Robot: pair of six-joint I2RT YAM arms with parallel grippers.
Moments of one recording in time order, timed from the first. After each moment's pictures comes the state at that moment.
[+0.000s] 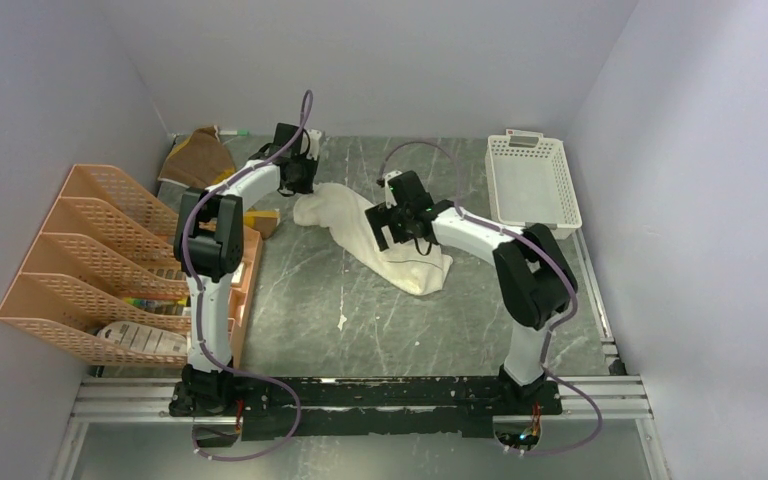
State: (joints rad) left arm -0.27 2.21 1.69 -0.34 0.09 0.03; right arm 0.59 1.82 1.21 -0.24 0.02 0.08
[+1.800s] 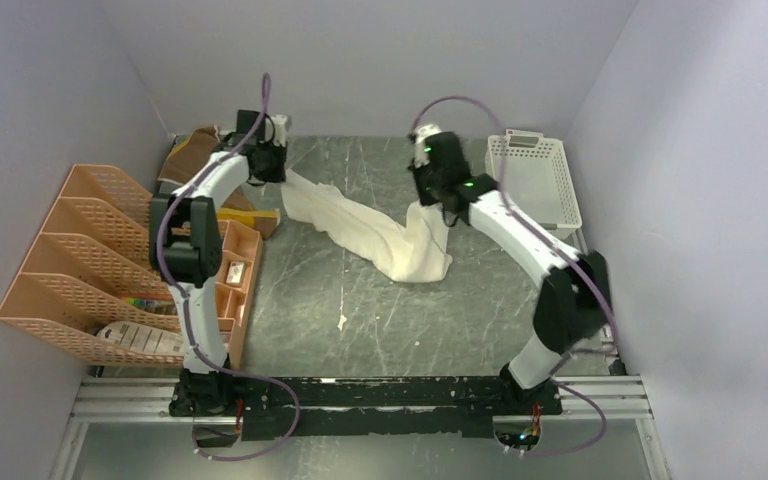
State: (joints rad) left arm -0.14 2.13 1.69 -0.41 0.15 0.04; right arm 0.51 1.70 1.38 -0.41 0.11 -0.03
